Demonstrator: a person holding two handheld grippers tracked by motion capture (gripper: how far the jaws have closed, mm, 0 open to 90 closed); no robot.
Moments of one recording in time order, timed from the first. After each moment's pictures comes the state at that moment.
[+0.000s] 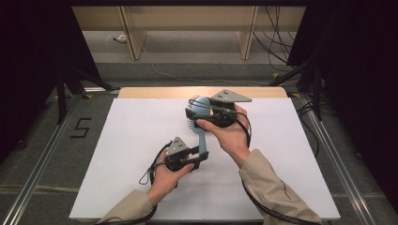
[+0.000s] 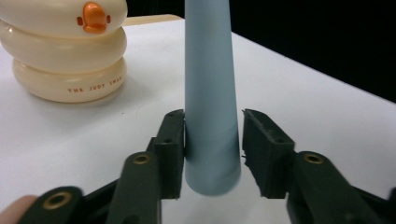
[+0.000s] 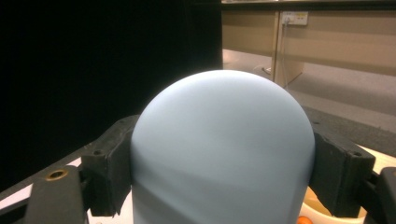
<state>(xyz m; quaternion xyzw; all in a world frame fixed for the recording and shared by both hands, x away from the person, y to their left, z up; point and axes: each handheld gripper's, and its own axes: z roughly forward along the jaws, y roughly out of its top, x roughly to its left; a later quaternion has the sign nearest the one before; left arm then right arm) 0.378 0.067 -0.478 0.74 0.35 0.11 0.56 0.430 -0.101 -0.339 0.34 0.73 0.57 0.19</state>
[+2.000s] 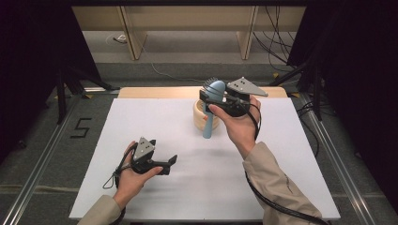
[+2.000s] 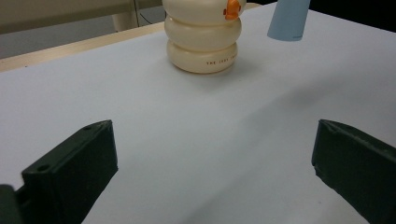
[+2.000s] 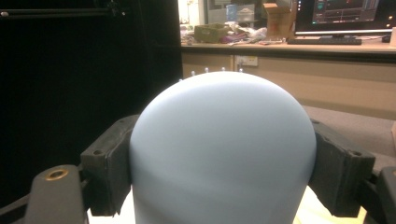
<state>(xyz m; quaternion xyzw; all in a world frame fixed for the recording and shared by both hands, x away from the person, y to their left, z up) 0.366 0.157 -0.470 0.74 0.39 0.22 0.50 0.445 -0.128 -0.318 0.36 0.66 0.59 0.27</state>
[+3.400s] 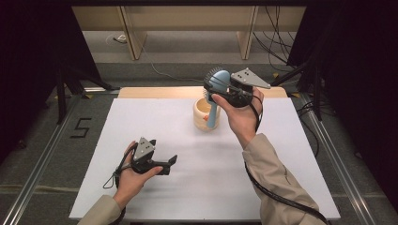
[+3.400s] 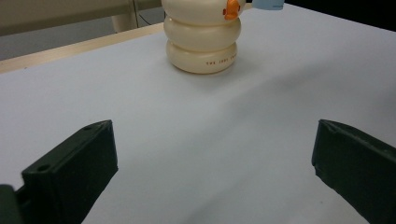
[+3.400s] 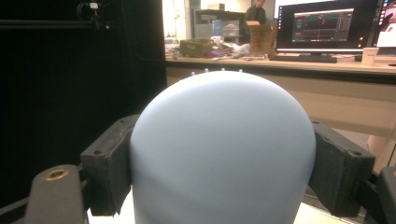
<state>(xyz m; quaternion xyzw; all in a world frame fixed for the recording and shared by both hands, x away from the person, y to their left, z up) 0.367 0.157 -0.471 0.74 0.39 0.22 0.50 0.465 -0.135 -0.308 0.36 0.64 0.60 0.31</state>
